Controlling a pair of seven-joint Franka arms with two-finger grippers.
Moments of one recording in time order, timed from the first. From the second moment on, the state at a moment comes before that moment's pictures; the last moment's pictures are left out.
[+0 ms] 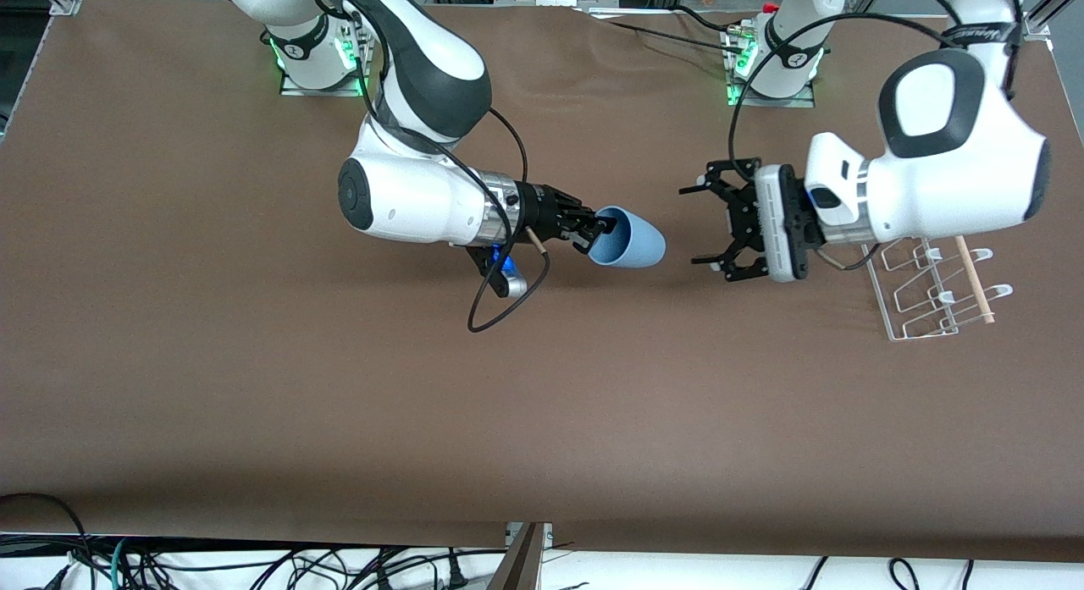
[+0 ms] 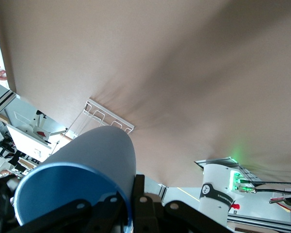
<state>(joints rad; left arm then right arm) -0.11 0.24 -0.15 -1.68 -0.85 1.86 1.21 0.45 0.64 0.30 -1.24 0.78 2.13 1.13</state>
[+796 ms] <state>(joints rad) -0.14 0.32 -0.20 -1.69 -0.92 1.94 1.40 0.45 0.64 0.30 -1.22 0.78 2.13 1.13</state>
